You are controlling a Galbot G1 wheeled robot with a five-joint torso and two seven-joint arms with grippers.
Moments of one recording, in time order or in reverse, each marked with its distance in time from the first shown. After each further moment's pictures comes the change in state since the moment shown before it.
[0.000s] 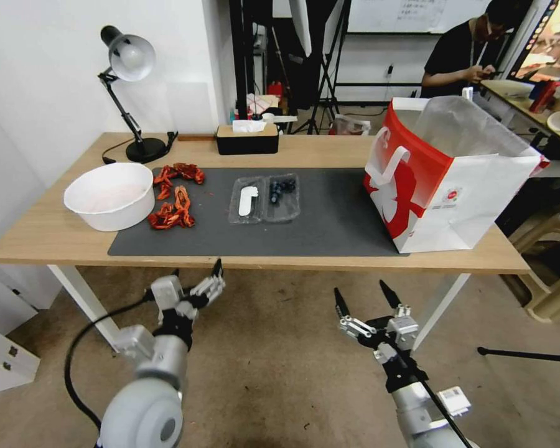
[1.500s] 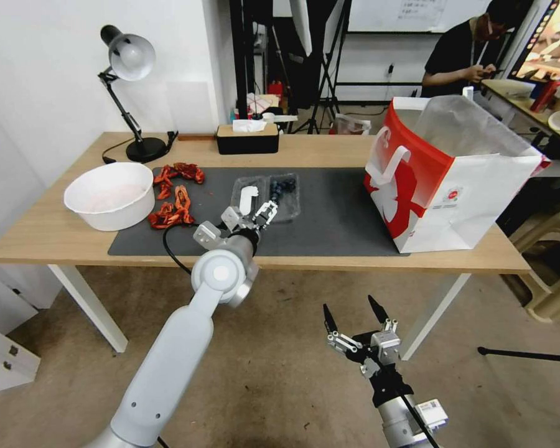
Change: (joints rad) left arm -0.636 -0.079 0.250 0.506 -0.523 -0.011 -0.263; right arm -0.061 0.088 0.016 -0.036 -0.105 0.032 0.006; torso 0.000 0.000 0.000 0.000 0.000
